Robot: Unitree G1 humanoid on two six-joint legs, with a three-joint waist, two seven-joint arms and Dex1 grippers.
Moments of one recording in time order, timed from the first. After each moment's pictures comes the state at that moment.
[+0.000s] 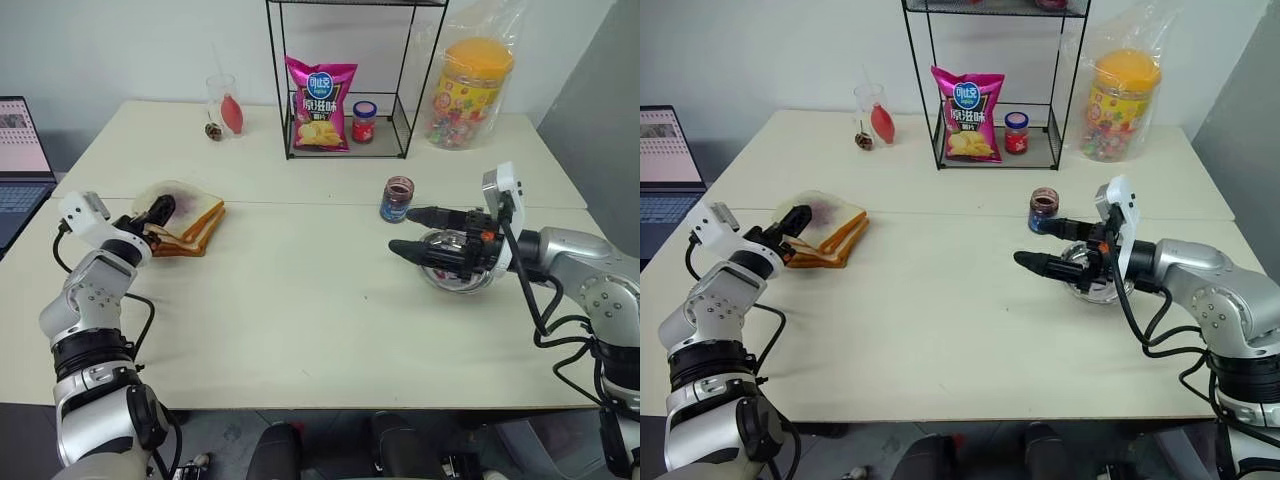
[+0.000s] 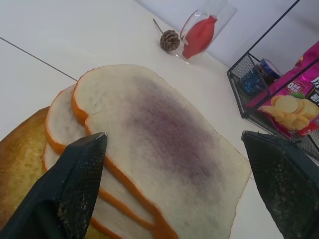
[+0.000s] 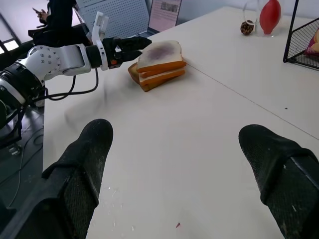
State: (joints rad) left arm -0.61 0.56 0.56 0.53 -0.64 0.52 -0.31; right arm -0.52 -0.72 -0.08 -0.31 0.85 0.86 0.79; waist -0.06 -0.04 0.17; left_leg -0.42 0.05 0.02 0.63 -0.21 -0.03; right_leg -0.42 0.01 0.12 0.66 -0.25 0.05
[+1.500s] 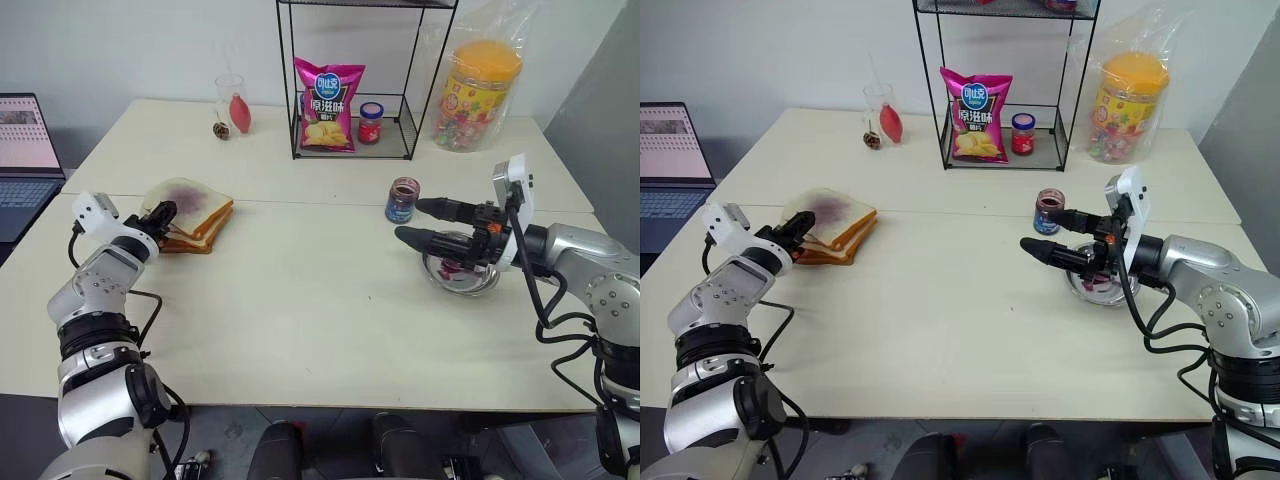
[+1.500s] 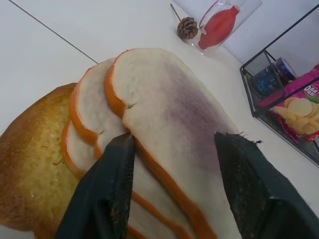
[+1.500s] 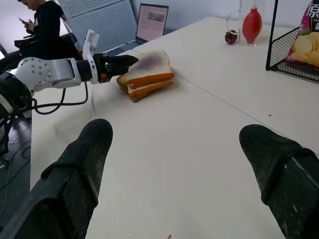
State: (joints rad) left arm -0.71 0.58 0.57 0.71 -0.61 0.55 -0.32; right arm -0.52 -0.70 -0.12 -0.31 0.86 0.89 0.73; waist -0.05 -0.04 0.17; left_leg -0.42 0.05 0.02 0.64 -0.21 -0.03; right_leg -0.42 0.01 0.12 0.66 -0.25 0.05
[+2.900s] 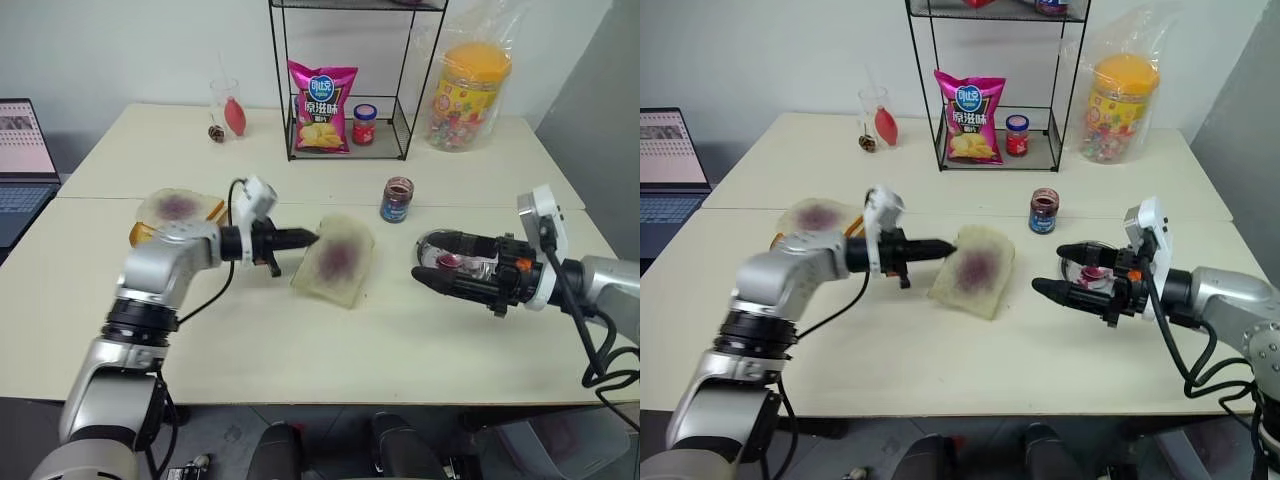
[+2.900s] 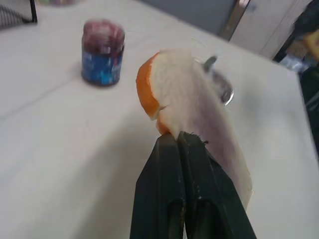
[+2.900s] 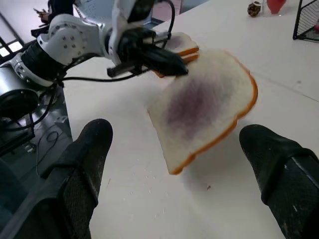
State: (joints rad) left arm -0.70 0.62 -0.16 0.26 -0.44 0.59 -1.04; right arm -0.31 -0.81 -0.27 -0.53 1.09 1.01 0.68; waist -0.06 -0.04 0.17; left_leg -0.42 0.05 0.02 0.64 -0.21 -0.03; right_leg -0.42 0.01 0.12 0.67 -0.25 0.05
